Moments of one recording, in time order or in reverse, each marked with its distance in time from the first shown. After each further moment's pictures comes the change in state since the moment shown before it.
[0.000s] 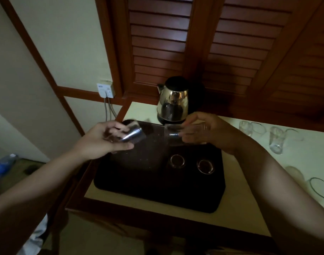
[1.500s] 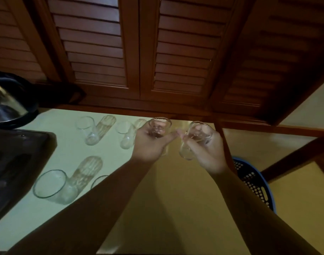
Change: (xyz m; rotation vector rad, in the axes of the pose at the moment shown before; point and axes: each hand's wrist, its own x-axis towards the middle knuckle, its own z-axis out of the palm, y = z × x) left_hand 0.100 0.320 0.652 -0.639 0.115 0.089; right_hand -0.264 0.254 -0.419 0.020 0.747 -0.196
